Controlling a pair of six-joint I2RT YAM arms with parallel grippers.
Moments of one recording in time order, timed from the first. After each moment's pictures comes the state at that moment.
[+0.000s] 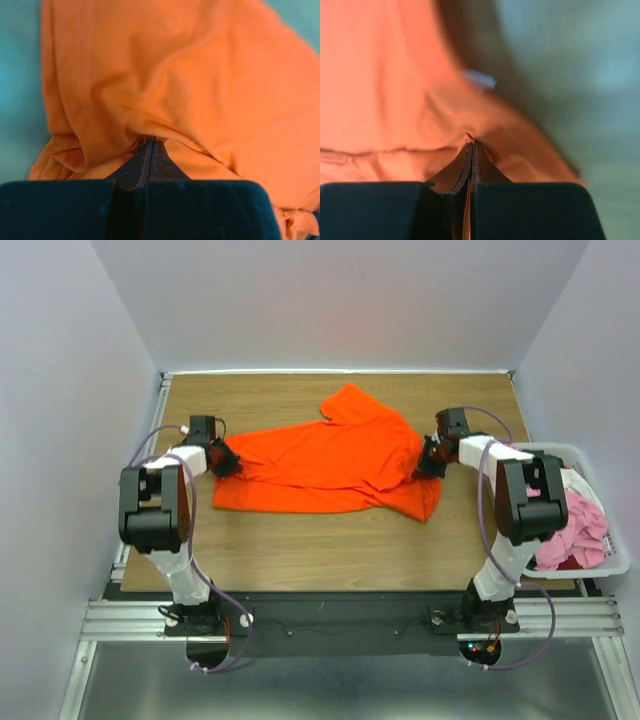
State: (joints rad) left arm 0.02 1.72 0.95 -0.22 0.12 -0.71; right arm 0.10 1.78 1.09 -0.40 -0.18 0.48
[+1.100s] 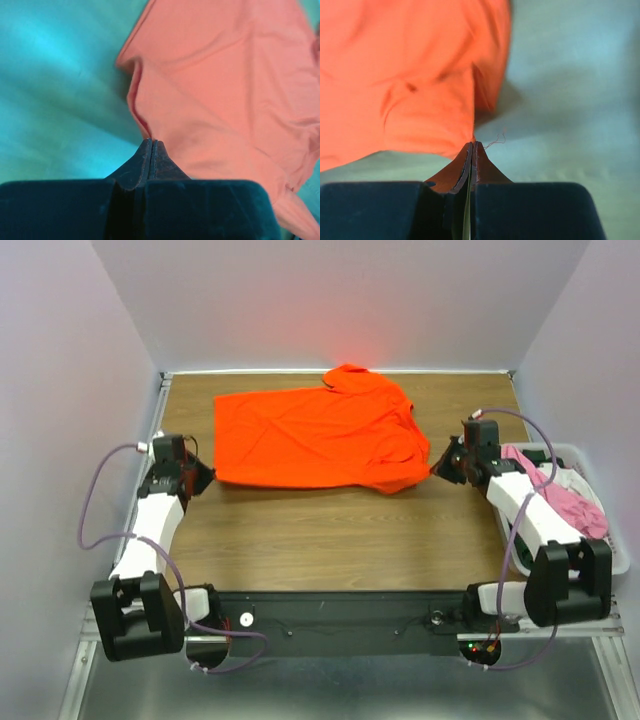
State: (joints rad) left arm 0.10 1.18 0.83 -0.39 0.03 -0.73; right arm 0.09 1.34 0.94 -0.37 -0.06 0.55
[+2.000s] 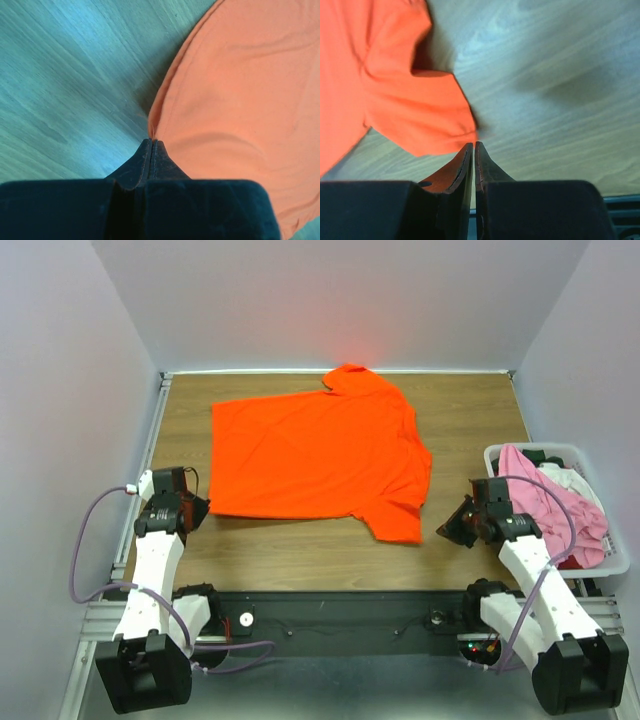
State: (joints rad) left arm 0.12 0.87 0.63 -0.65 -0.13 -0.89; right arm 0.09 0.84 0.56 -0.73 -0.06 0.84
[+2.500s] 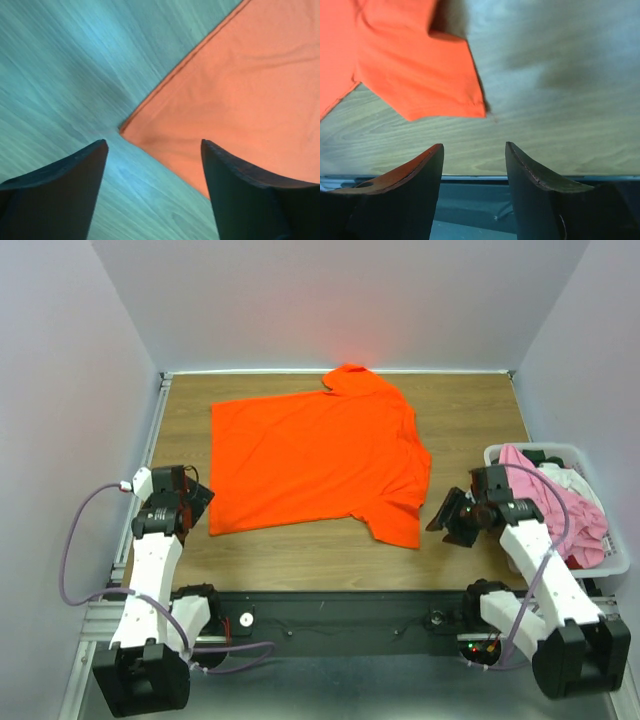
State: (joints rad) left arm 0.10 0.85 0.65 -0.71 -0.21 -0.87; right arm 0.09 0.85 0.63 -0.88 -0.22 0.69
